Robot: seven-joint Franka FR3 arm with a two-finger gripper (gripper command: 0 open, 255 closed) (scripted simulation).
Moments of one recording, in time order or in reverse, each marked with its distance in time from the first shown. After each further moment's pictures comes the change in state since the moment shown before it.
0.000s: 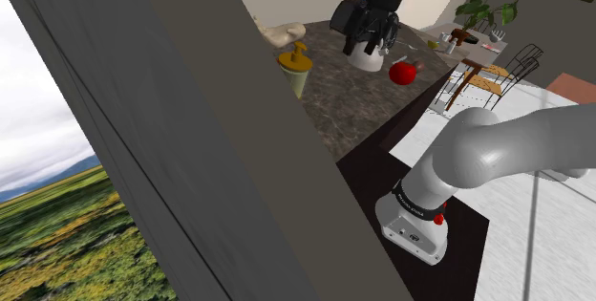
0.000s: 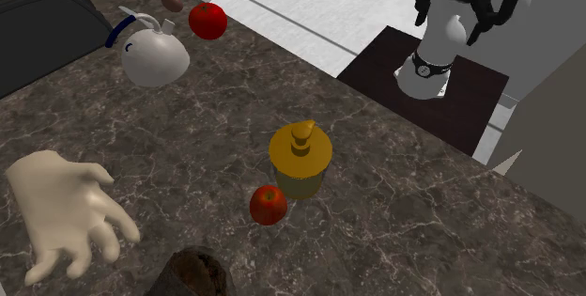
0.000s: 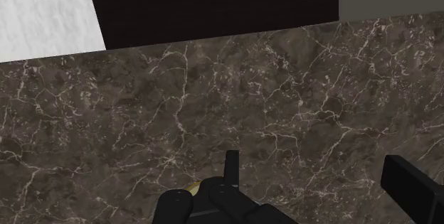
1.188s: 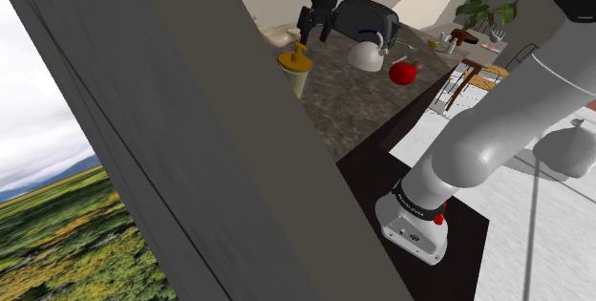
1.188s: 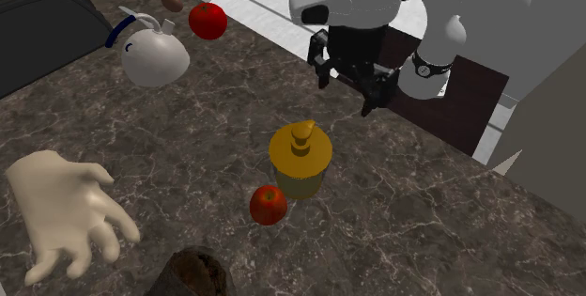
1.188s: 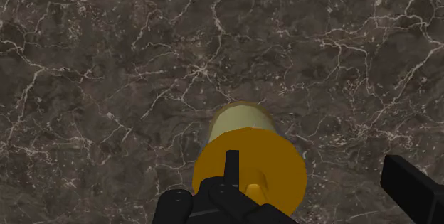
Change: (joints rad) arm -0.019 0.647 -0.088 0.386 -0.068 0.217 -0.168
